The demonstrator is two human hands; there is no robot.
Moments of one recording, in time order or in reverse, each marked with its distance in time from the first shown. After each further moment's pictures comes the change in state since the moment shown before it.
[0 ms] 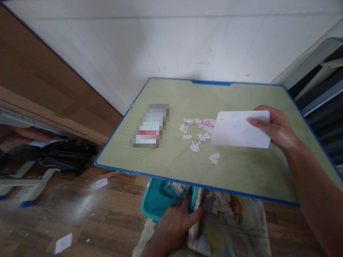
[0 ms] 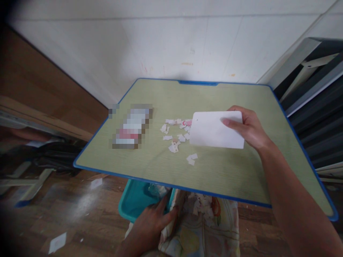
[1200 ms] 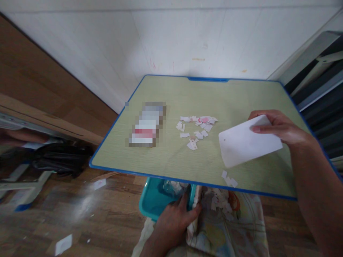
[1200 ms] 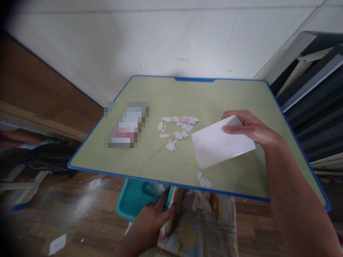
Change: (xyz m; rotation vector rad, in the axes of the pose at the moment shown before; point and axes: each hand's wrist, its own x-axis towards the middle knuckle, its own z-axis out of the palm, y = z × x) left_hand -0.001 0.003 -0.008 -0.025 0.027 0.001; right_hand -0.005 -0.006 -0.022 -0.035 -0.346 0.095
